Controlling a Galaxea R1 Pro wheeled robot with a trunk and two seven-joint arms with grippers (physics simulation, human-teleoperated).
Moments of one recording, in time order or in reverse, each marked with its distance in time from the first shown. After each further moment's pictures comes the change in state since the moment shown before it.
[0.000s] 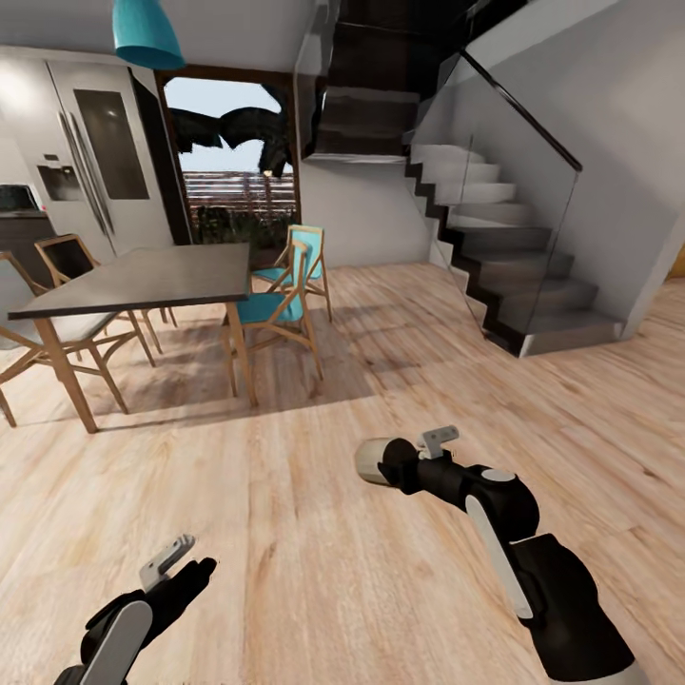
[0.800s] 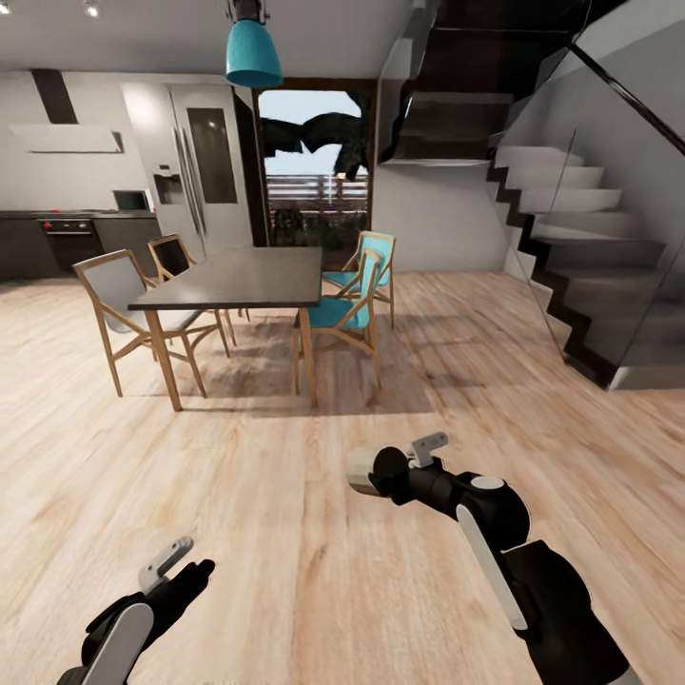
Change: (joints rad) left arm 0.000 0.001 -0.004 0.018 0.000 -0.029 -0.002; right arm 0.014 0.001 0.053 0.000 0.004 0.000 0.001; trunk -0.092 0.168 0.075
